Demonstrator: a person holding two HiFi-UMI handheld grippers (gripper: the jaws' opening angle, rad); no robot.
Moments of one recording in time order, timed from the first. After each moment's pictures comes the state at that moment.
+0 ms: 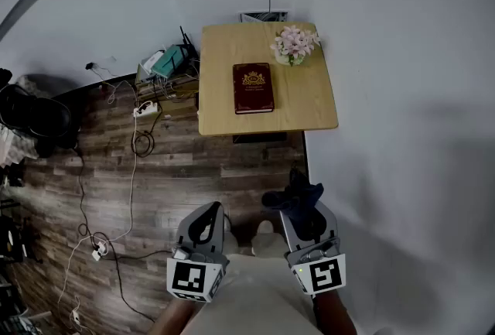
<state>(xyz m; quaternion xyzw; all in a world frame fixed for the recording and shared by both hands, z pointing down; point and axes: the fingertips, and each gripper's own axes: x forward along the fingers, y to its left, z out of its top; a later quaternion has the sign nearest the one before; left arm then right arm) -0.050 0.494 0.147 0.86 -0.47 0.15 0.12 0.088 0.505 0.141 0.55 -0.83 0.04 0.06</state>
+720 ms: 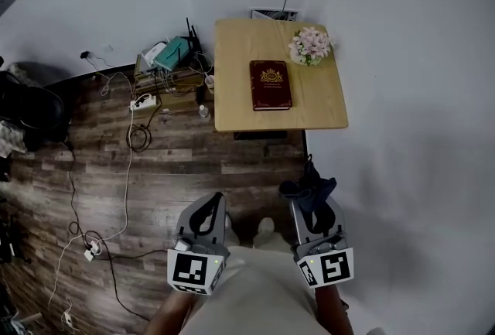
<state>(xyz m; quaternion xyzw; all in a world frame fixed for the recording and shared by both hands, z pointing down) -0.154 0.469 0.146 0.87 -0.46 0.13 0.13 0.006 0.488 0.137 0.59 -0.80 0.07 0.06</state>
